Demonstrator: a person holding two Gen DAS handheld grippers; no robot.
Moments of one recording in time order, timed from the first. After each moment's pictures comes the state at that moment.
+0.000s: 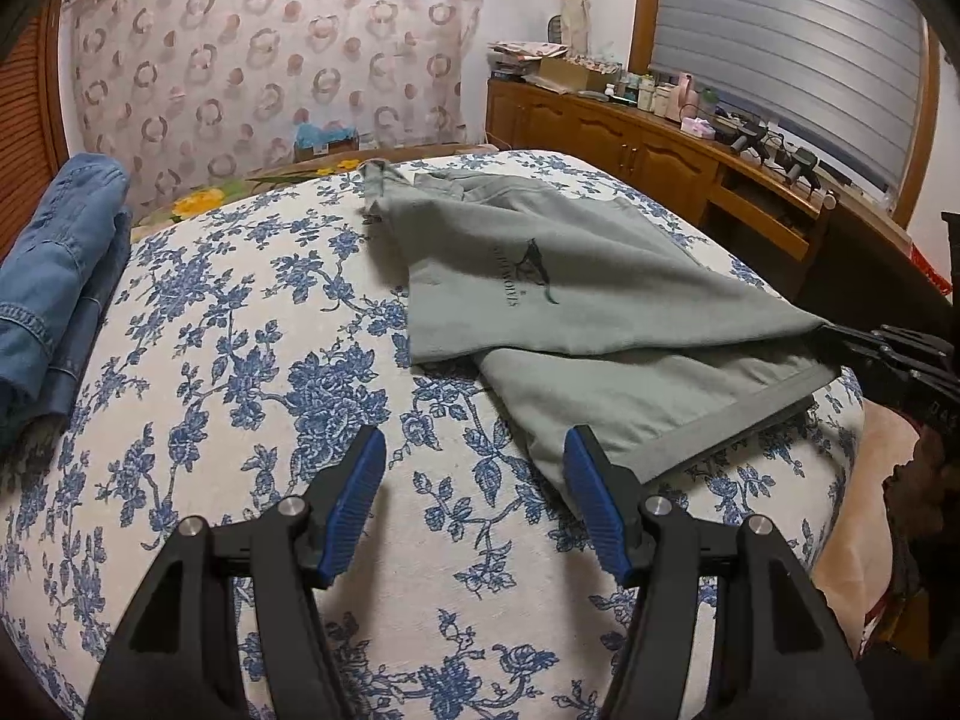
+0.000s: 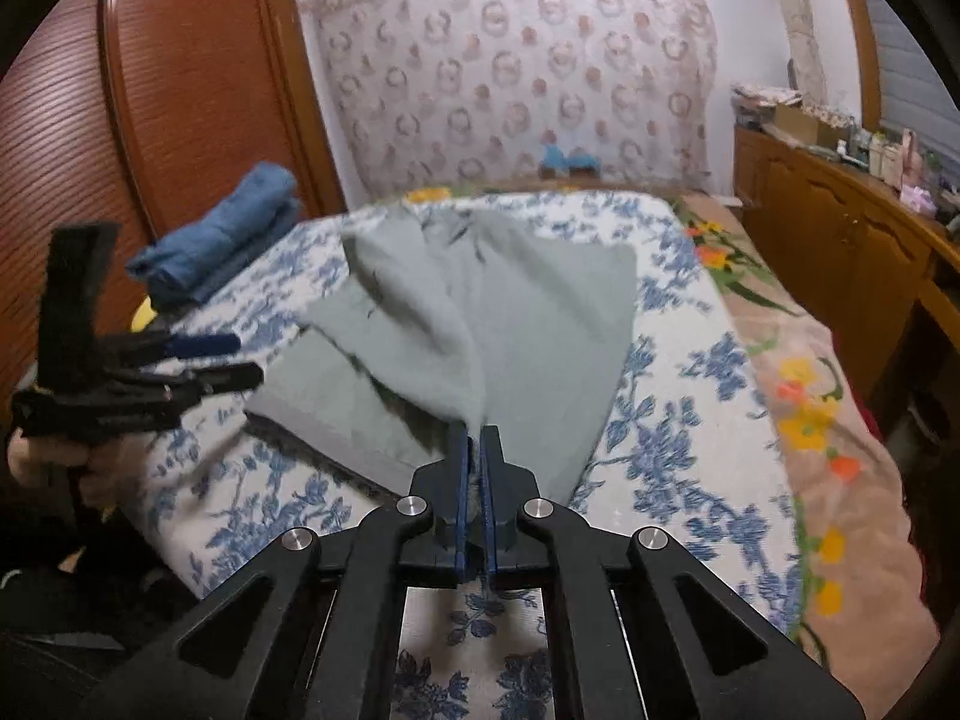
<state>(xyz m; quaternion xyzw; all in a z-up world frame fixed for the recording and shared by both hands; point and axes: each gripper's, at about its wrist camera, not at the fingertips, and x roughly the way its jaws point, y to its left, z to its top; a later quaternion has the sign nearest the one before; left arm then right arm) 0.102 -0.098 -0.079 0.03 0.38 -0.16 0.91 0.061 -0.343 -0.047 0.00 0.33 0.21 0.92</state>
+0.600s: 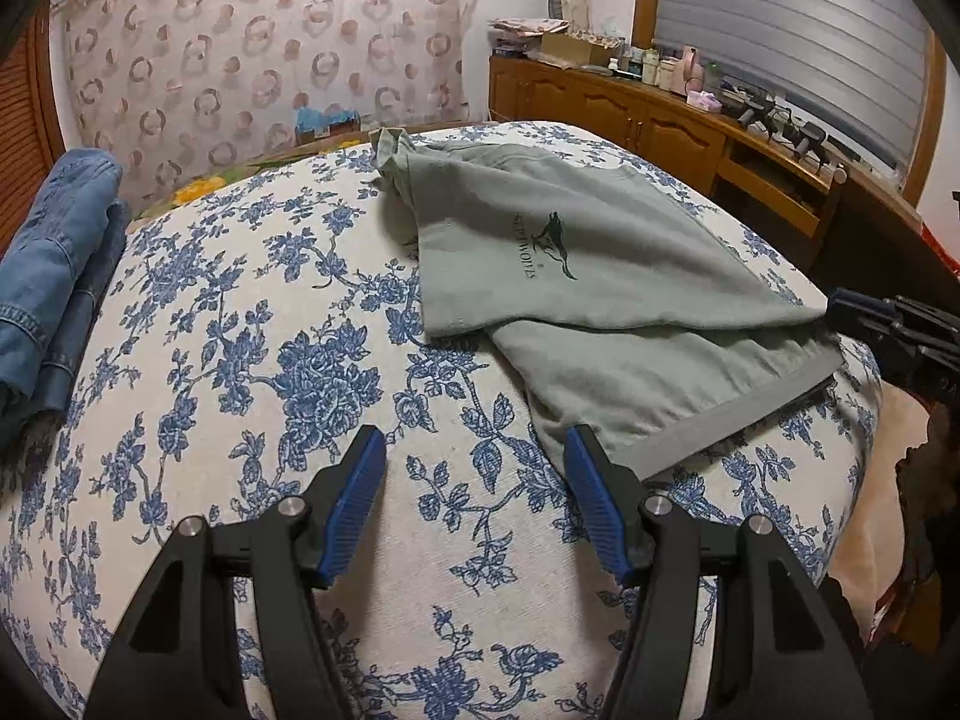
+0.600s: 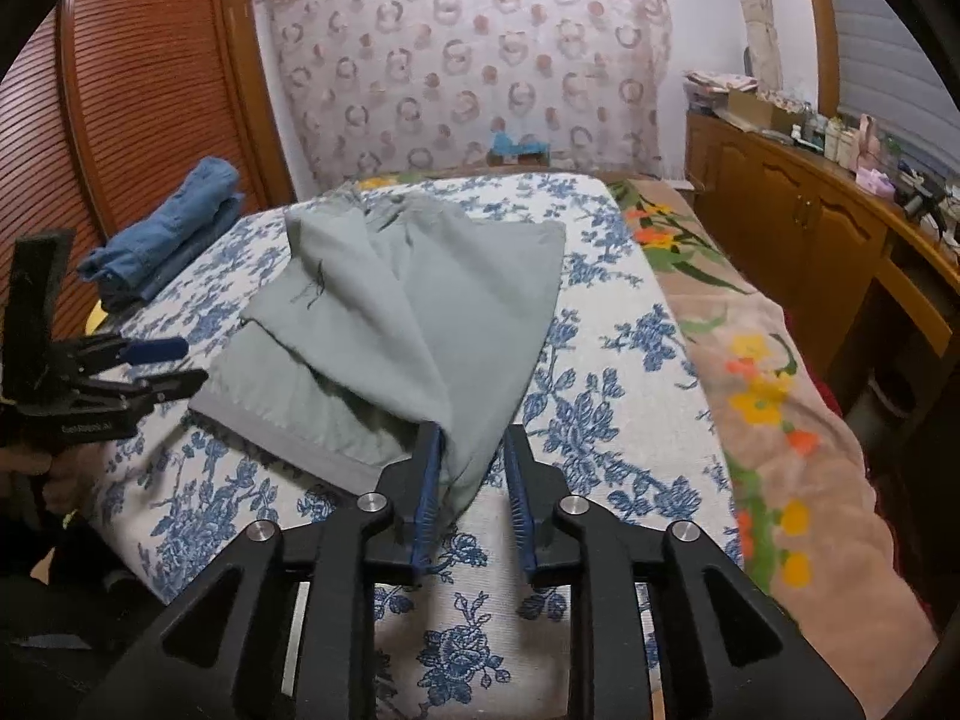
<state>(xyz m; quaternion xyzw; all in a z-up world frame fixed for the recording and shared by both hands) 0.108 -0.105 -0.088 0.05 0.40 -0.15 0.90 0.064 -0.360 -0.054 0.00 0.35 0.15 0.92</state>
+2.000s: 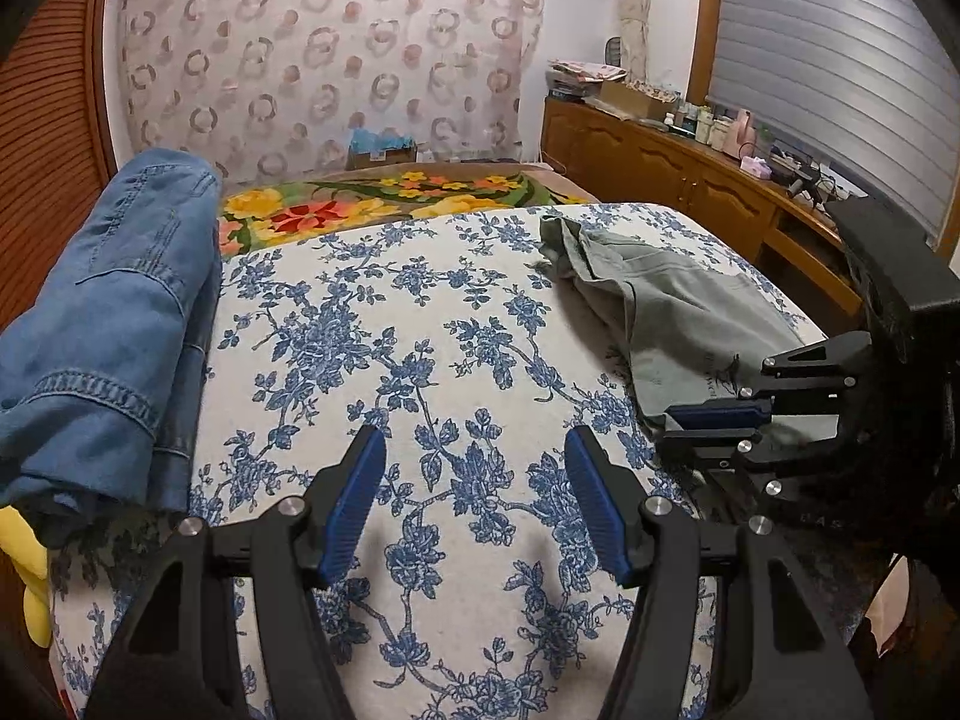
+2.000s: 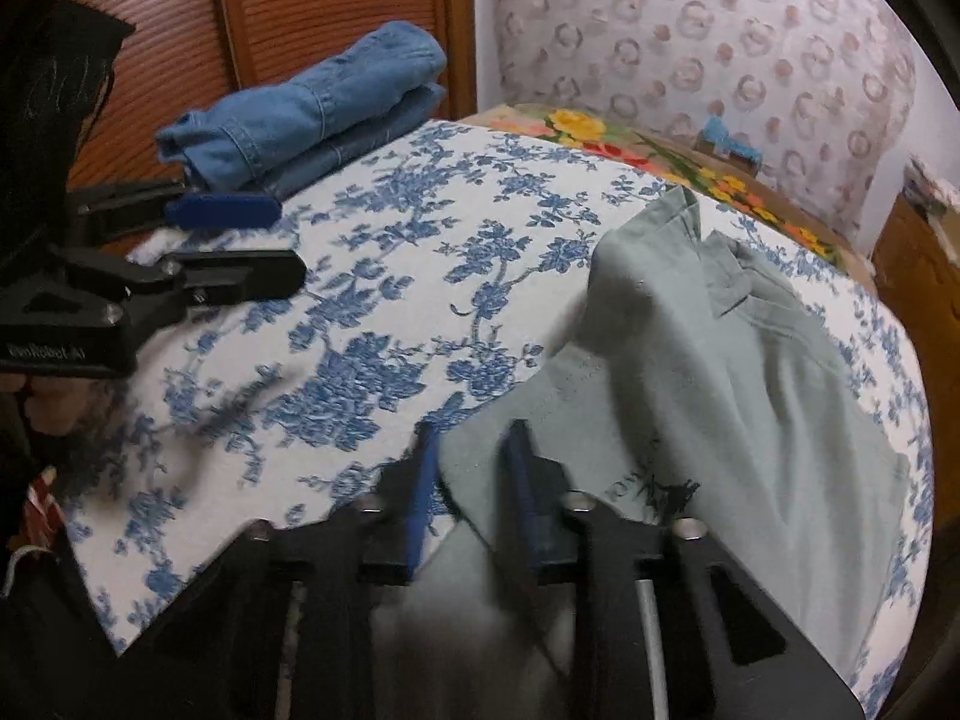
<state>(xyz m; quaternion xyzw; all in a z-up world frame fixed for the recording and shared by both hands) 0.171 -0.002 -0.057 0.01 0.37 -0.12 0.92 0.185 -0.156 -0.075 -0.17 0.40 0.35 0.83</state>
